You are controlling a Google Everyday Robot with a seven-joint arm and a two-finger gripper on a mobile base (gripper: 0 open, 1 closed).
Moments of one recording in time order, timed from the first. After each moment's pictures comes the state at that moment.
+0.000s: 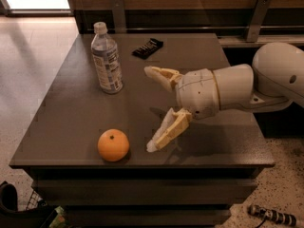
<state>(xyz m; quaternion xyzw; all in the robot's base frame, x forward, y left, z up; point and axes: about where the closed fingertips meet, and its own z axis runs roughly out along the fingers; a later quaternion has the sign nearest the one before) 0.445 0.011 0.909 -0.62 0.51 0.36 0.47</state>
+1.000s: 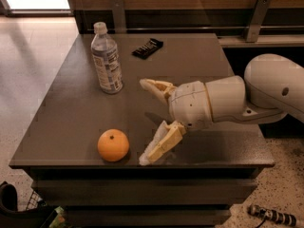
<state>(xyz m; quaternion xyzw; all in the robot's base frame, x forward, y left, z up) 0.429 0.023 0.889 -0.61 0.53 0.36 0.46</state>
